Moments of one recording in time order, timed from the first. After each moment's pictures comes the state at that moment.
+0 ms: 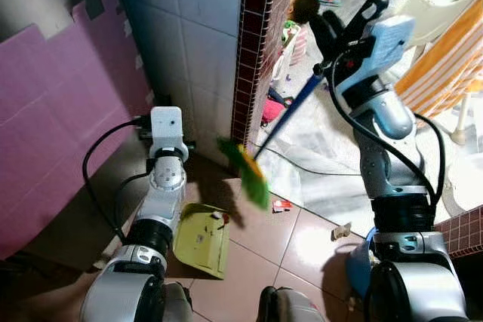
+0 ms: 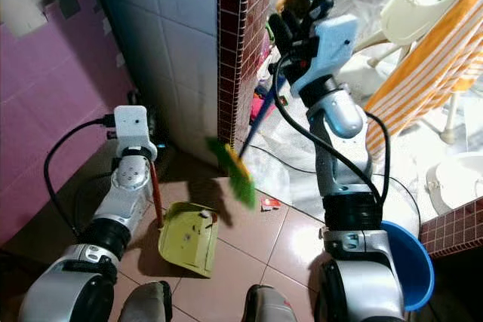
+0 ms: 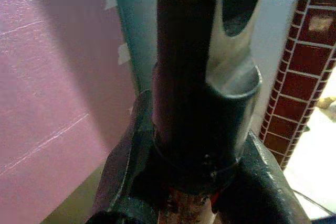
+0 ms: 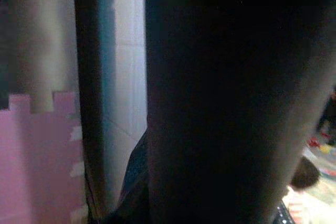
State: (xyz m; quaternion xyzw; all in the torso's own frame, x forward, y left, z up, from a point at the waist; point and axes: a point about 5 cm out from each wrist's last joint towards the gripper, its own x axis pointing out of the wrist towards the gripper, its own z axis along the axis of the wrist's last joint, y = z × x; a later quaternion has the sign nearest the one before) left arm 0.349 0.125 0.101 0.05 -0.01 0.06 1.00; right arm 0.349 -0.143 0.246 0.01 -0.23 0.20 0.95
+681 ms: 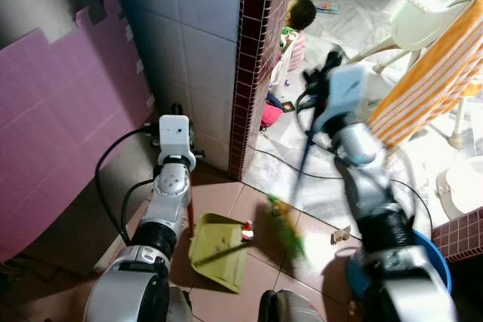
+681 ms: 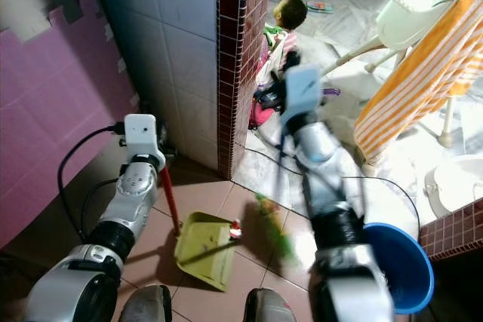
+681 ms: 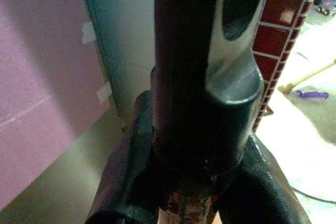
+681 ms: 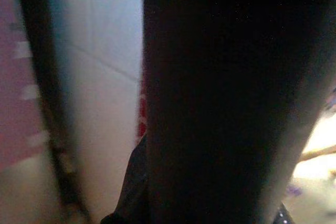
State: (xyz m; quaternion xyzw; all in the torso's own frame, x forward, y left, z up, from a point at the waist) left arm 0.345 0.114 0.083 0.02 0.04 0.01 1.00; right arm 0.346 -0.129 0.171 -0.03 -0.09 0.12 0.99
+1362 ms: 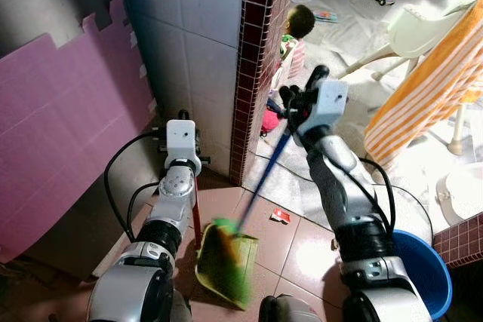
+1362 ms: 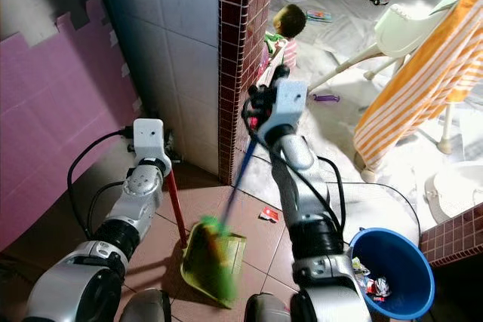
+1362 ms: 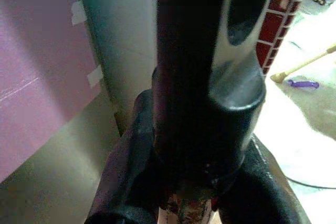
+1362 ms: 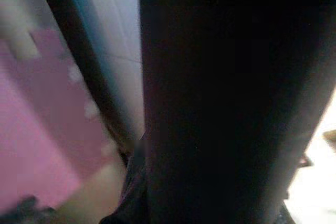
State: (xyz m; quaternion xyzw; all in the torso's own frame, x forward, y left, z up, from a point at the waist) left arm 0.346 0.111 0.073 0.00 0.08 0.00 1.00; right arm 0.345 -0.100 0.172 0.13 -0.04 0.15 0.98
